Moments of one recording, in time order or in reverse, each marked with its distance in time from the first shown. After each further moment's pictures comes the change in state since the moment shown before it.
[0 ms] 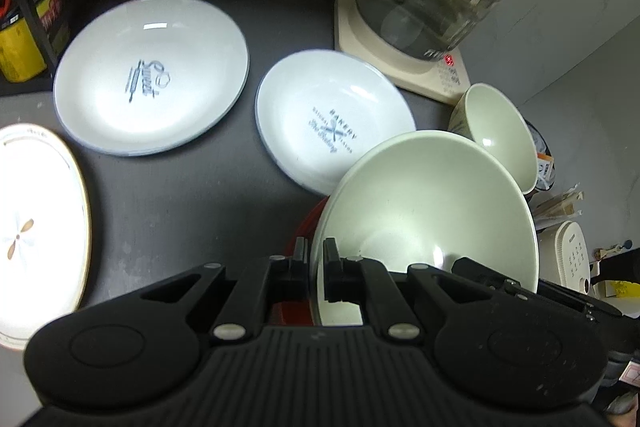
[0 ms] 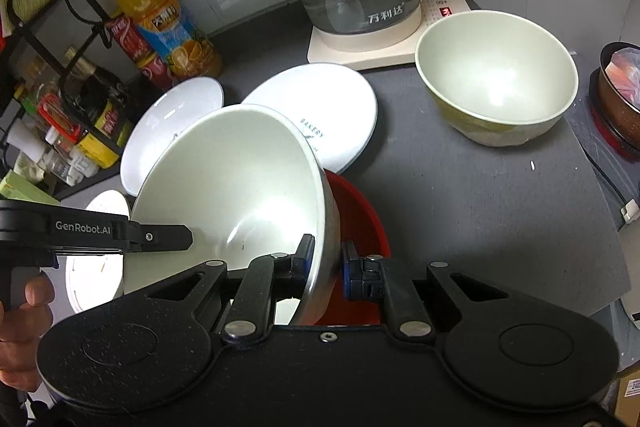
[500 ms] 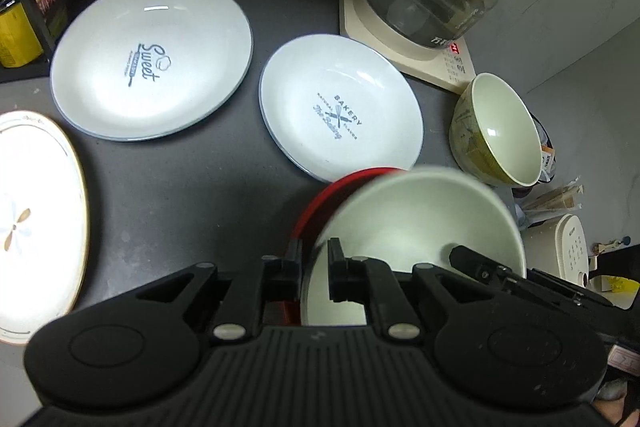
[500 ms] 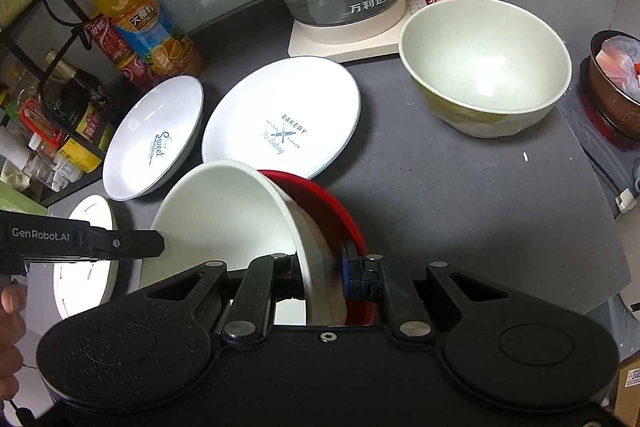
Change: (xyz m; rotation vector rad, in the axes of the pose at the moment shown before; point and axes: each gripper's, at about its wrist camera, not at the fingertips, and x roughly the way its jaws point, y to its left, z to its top) left arm 0.002 0.005 0.002 -0.008 0.044 -0.013; right arm 0.013 -0.006 0.000 0.025 0.008 -0.032
